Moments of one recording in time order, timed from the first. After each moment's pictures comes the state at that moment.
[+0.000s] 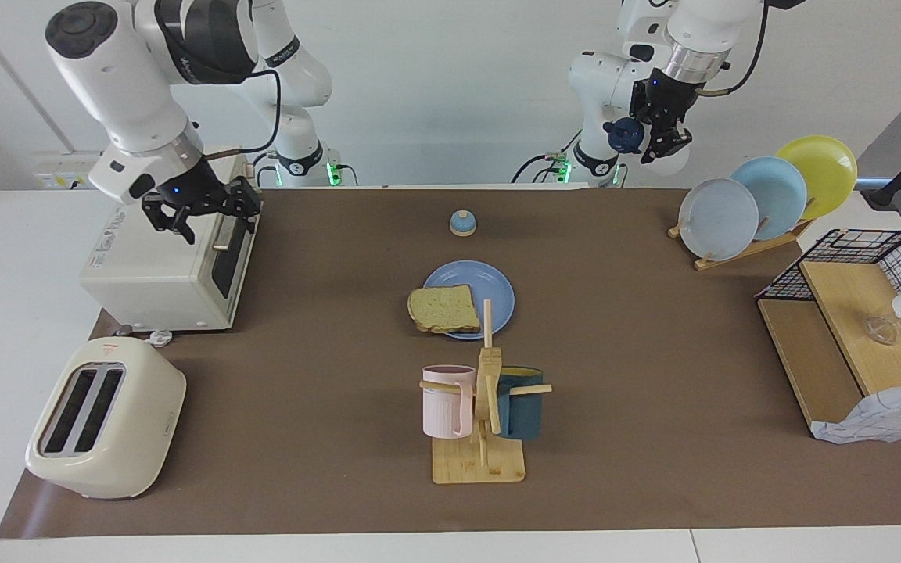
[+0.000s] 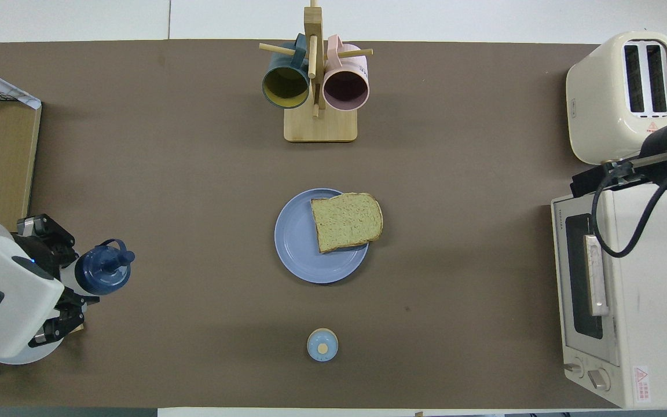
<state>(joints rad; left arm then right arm) -0.62 -0.30 0.24 -1.81 0.05 1.41 1.00 -0.20 0.00 0.21 -1.65 0.00 1.59 -0.15</state>
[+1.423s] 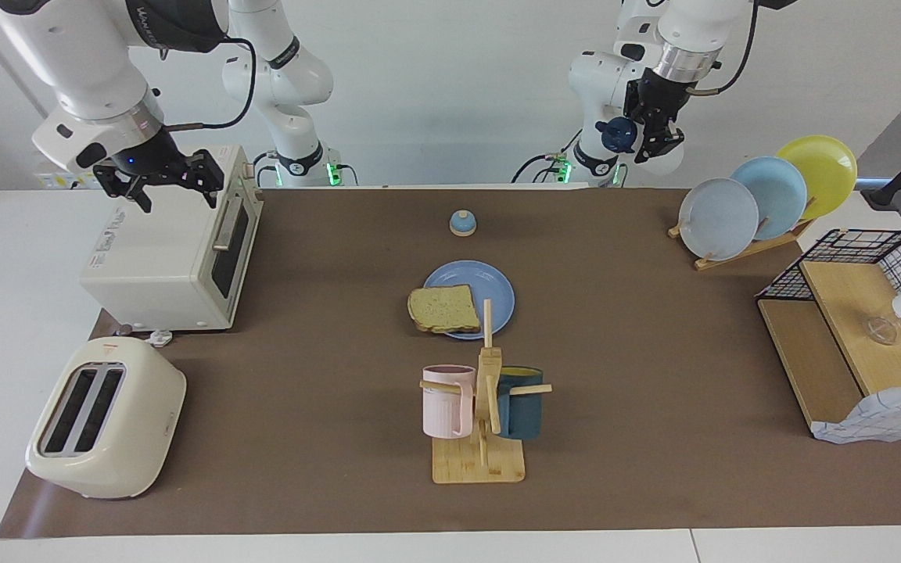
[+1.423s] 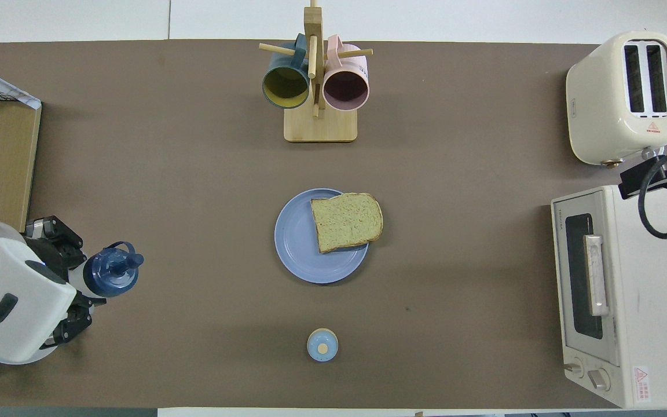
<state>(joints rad) -0.62 -0.30 0.22 -1.82 0.05 1.41 1.00 -0.06 0.05 0.05 -1.47 -0.07 1.39 -0.13</state>
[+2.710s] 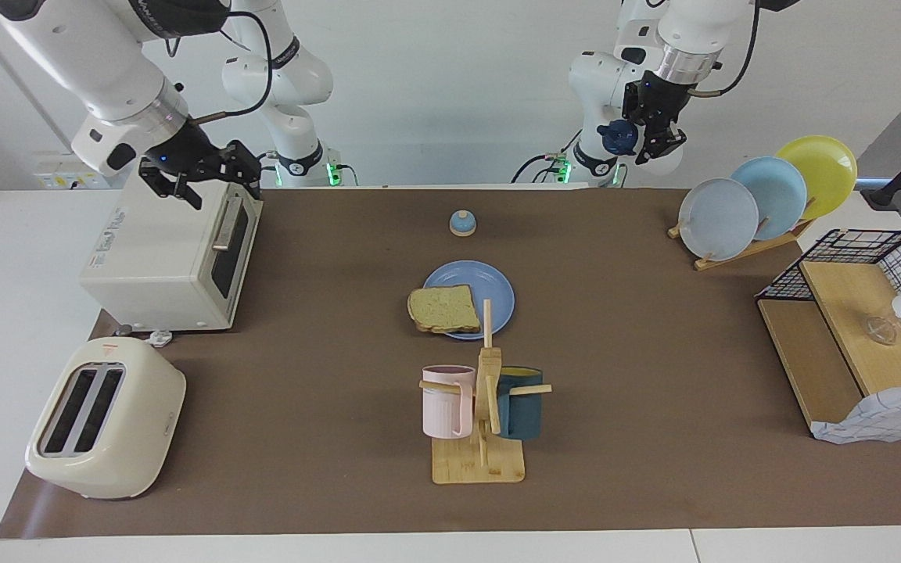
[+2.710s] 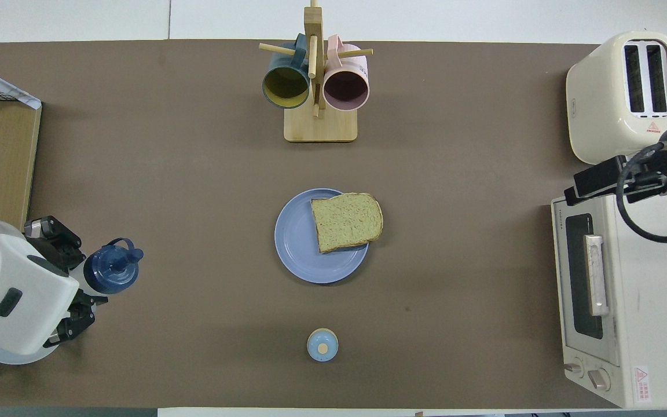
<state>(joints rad) -0.62 -0.30 0.22 -1.83 0.05 1.42 0.94 -0.03 0.04 0.07 -1.48 0.26 1.36 0.05</state>
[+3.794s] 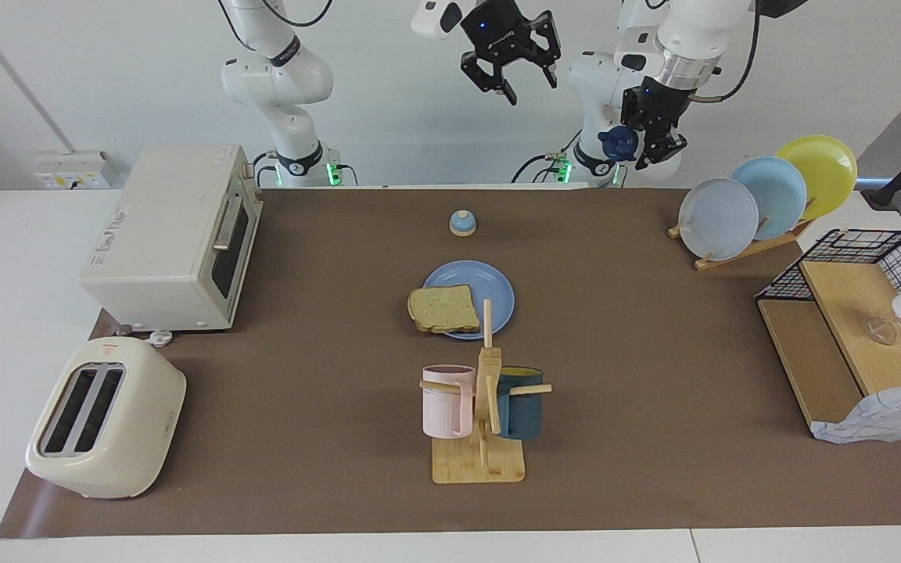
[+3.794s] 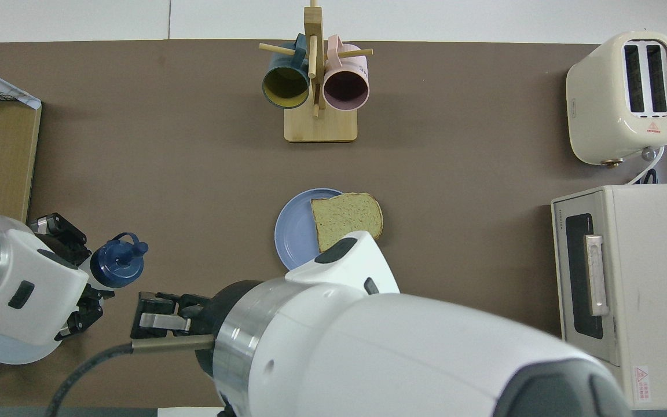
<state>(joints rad) -0.62 -0.30 0.22 -1.86 0.05 1.46 0.91 0.02 0.01 0.79 -1.50 0.40 2.05 0.93</state>
